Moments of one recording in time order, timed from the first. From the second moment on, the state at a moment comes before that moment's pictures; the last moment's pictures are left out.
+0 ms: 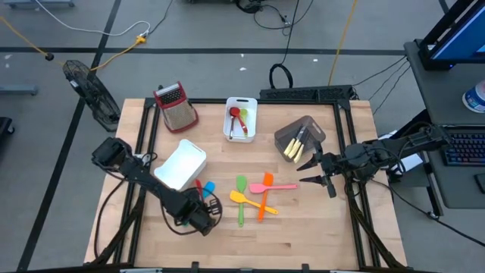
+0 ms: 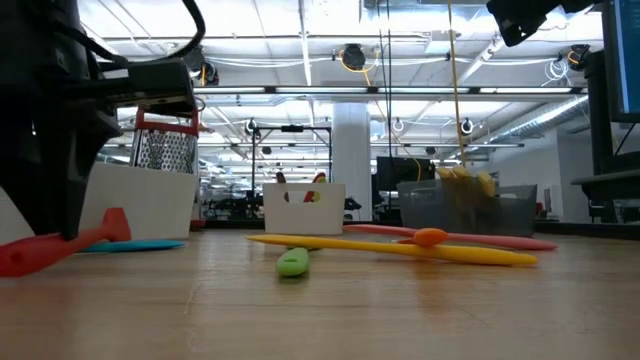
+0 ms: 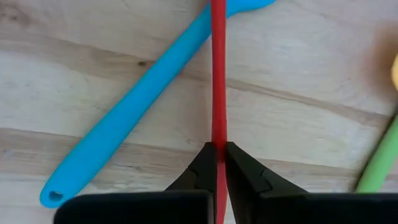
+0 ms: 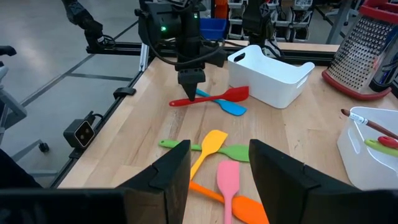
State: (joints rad) left arm -0.58 1.77 1.07 -0.70 -0.14 -2.39; right arm 0.30 0.67 0.64 -0.28 0.08 0.09
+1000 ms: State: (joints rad) left arm -0.51 1.84 1.08 -0.65 -0.03 -2.29; right arm 0.30 0.67 0.64 -0.28 0.08 0.12
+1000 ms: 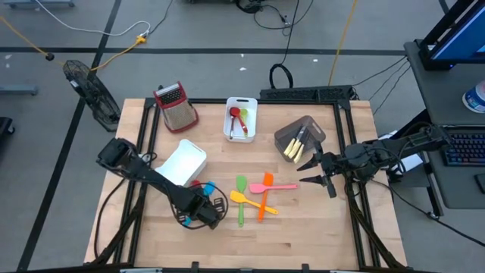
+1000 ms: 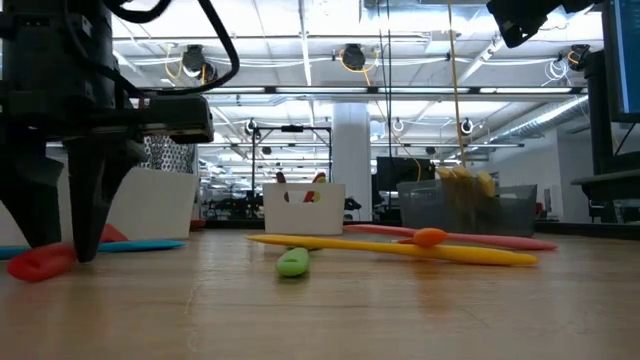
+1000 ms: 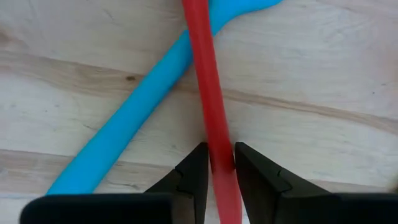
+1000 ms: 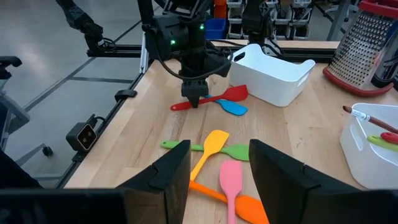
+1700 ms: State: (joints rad) left arm -0.55 1.79 1.07 -0.65 -0.16 -2.30; right arm 0.30 0.67 0.64 -0.28 0.08 0.14
